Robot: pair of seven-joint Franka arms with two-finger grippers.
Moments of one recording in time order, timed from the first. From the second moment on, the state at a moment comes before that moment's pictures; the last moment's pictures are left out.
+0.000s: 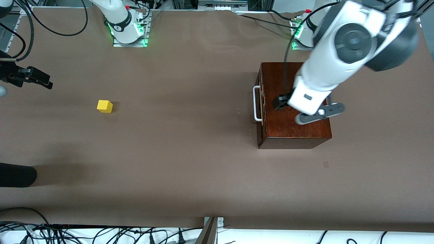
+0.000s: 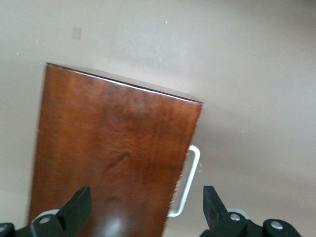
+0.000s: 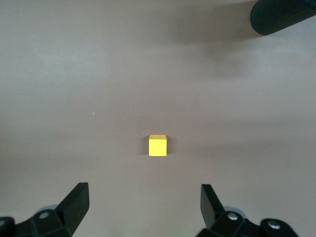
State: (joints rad) left arm -0.20 0.36 -0.21 -1.25 -0.01 1.51 -0.66; right arm 0.17 0.04 -0.22 -1.59 -0.02 1.58 0.00
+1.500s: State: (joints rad) left arm -0.09 0.07 0.09 -1.62 -0.04 1.65 0.09; right arm 0.17 0.04 -0.22 -1.59 -0.02 1.58 0.00
